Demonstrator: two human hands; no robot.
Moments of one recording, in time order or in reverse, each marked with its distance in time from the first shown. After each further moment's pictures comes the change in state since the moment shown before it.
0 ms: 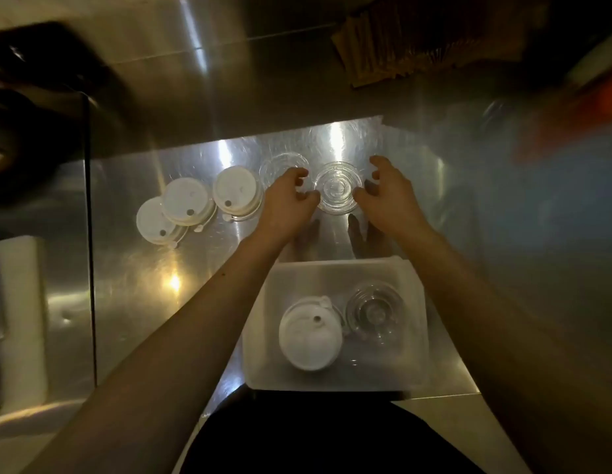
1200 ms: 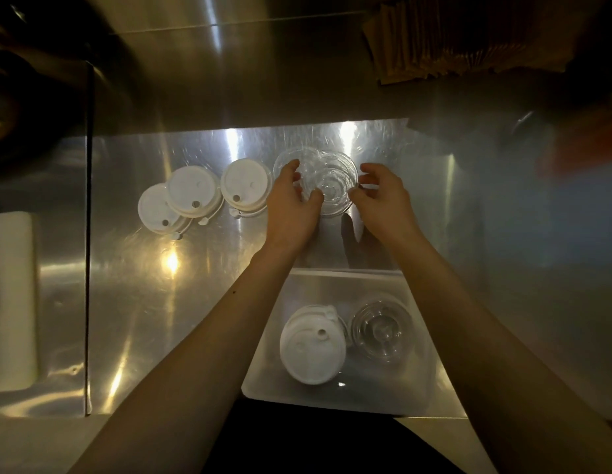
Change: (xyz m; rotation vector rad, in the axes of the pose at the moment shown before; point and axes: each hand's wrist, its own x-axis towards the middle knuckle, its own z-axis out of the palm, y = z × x) left_hand 0.004 -0.012 0.009 -0.234 0.191 -0.108; right_hand 0.015 -0.014 0.029 0.206 0.017 0.061
